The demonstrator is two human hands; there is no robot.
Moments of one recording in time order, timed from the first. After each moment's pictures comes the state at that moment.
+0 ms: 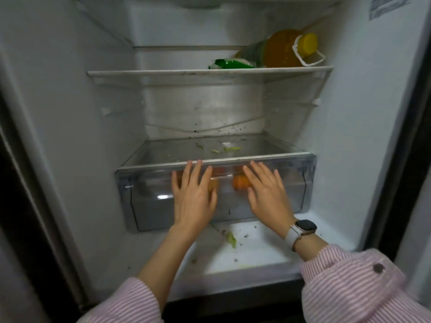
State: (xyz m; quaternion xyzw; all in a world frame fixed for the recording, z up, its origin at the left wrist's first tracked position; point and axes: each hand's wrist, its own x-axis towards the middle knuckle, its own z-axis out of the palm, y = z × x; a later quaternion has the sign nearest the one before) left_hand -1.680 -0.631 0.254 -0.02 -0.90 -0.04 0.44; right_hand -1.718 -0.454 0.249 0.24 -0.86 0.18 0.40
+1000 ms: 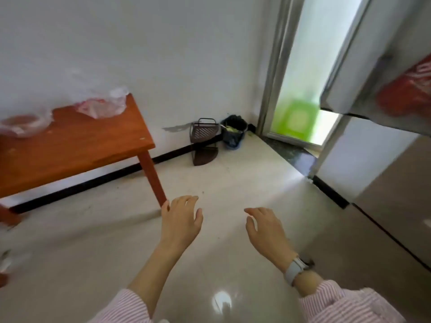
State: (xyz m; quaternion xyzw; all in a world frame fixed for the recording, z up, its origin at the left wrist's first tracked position) left_hand -0.899 -0.679 0.007 0.62 -0.77 -0.04 0.18; right_hand -1.097 -0.626 0.007 0.65 -0.70 0.24 -0.16
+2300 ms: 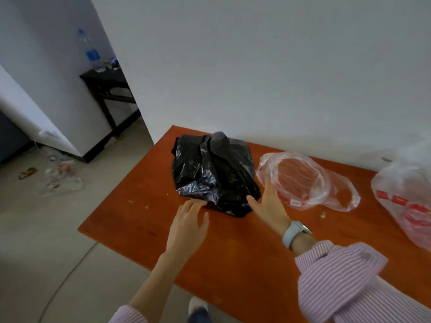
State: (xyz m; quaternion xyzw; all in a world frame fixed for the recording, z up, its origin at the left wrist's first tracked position) left_hand -0.026 -1.049 0.005 0.86 -0.42 -0.06 0.29; right_hand -0.142 -1.223 -0.005 0.81 -0.40 0.12 -0.40
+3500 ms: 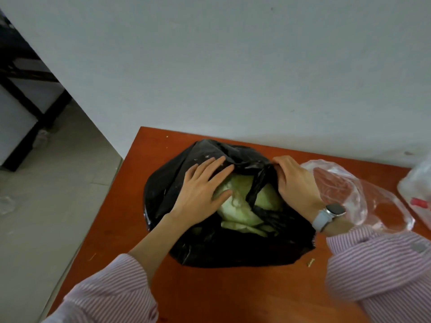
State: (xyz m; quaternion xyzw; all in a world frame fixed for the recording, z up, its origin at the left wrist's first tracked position) left_hand 0.205 -1.219 -0.036 0.68 -0.69 -0.01 0.23; right_hand 0.005 -1.338 -0.001 0.88 -0.39 0.22 -0.13
